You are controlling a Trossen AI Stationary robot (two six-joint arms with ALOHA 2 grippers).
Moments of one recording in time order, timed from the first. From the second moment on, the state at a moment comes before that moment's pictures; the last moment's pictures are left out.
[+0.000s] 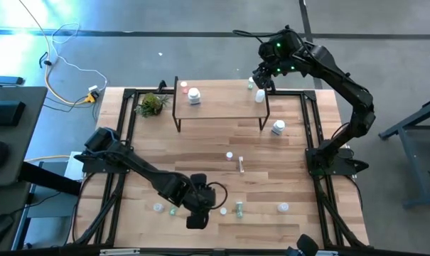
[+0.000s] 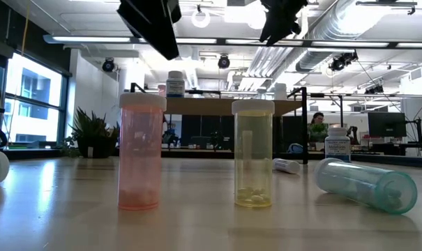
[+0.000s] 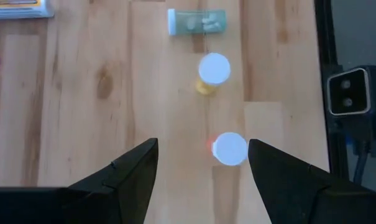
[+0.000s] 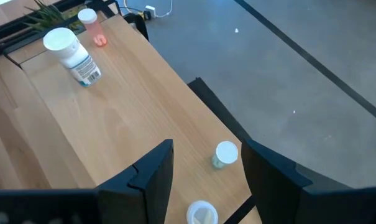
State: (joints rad) left arm -0.40 1.87 1.50 -0.73 -0.17 -0.46; right arm -0.67 1.56 1.87 -1.08 0.01 -0.03
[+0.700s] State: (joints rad) left arm -0.45 1.94 1.35 -0.50 -0.16 -0.51; right arm -0.67 1.56 1.87 -1.08 0.01 -0.01
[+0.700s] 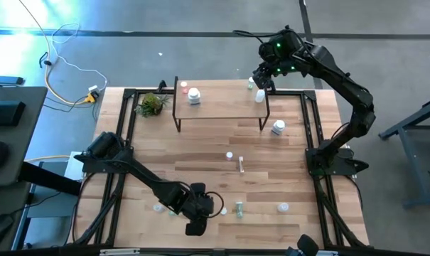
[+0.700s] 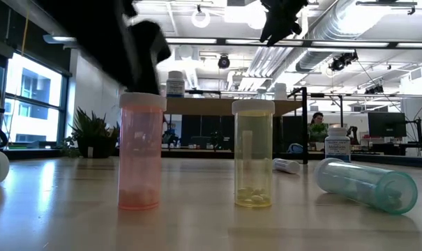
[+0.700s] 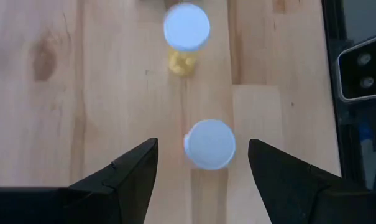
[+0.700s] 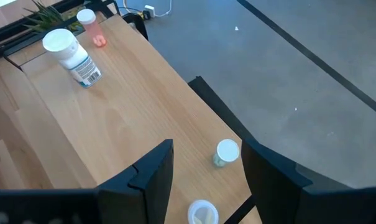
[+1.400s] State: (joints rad) left arm -0.45 1.97 1.35 -0.48 -0.18 -0.52; right arm -0.67 1.56 1.87 -1.08 0.01 -0.02
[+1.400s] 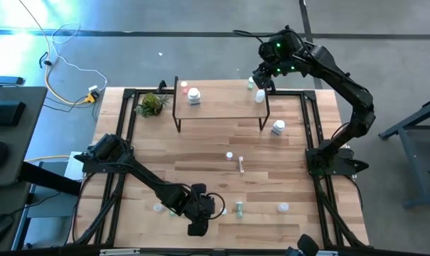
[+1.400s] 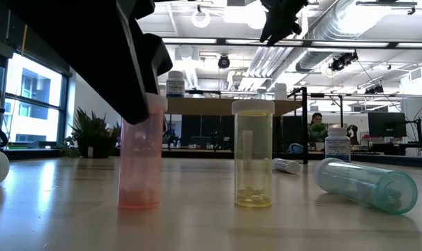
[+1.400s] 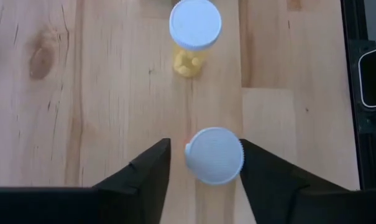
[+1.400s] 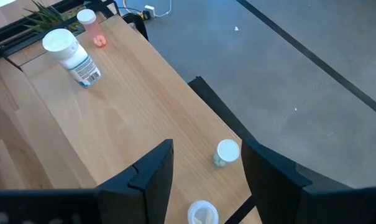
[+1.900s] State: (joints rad) left arm -0.44 1.97 1.36 -0.48 -0.18 -0.52; right arm -0.67 1.56 1.87 -1.08 0.01 0.00
